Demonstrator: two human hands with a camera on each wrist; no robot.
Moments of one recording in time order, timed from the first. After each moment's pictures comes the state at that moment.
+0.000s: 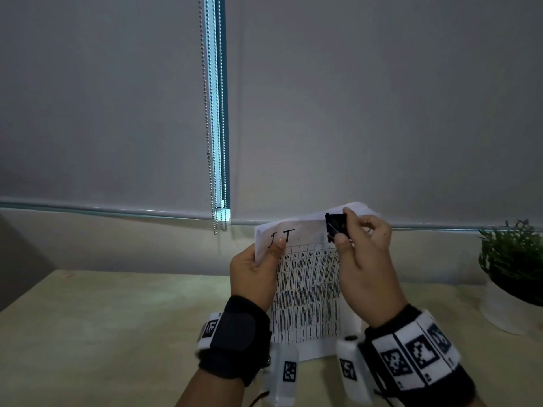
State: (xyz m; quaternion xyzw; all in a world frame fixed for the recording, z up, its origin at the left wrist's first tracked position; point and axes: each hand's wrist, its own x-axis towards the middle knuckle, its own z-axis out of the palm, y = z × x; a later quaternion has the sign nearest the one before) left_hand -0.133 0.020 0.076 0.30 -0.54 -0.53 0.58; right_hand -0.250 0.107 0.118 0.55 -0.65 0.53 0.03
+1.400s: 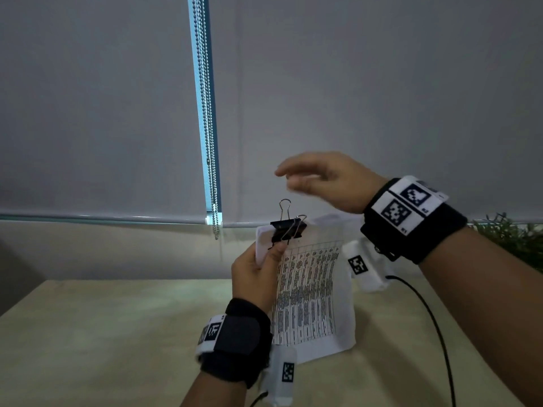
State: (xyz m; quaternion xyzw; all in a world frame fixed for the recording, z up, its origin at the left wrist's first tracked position) left_hand -0.141 0.027 0.074 0.24 -0.58 -0.50 0.59; right_hand -0.275 0.068 0.233 0.76 -0.56 0.32 -0.08
